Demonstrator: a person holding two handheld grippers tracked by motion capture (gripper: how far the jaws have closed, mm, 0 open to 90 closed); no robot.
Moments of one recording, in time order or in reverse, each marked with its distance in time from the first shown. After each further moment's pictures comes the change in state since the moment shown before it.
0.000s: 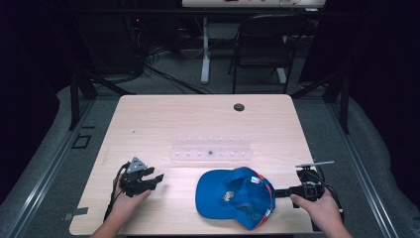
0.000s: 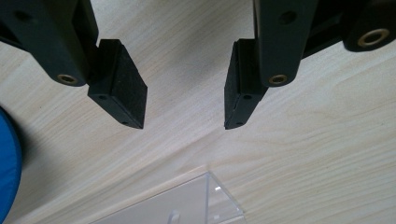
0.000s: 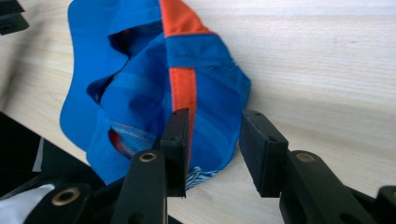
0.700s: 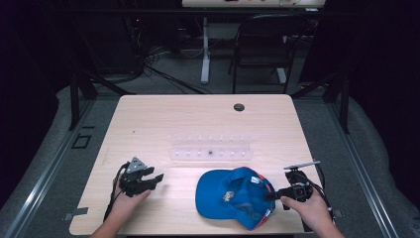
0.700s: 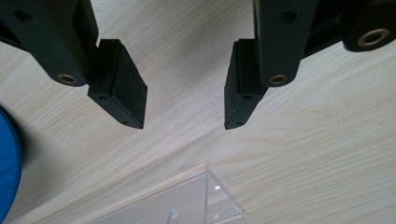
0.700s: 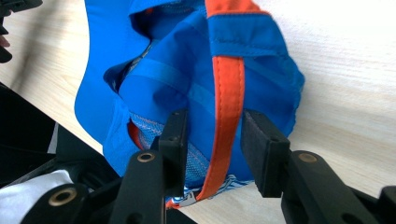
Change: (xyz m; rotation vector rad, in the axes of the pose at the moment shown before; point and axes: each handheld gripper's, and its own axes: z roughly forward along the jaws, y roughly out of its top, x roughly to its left) left arm 0.000 0.000 0.000 -0.005 0.001 0.000; right arm 0.013 0.002 0.022 0.072 0.051 -0.028
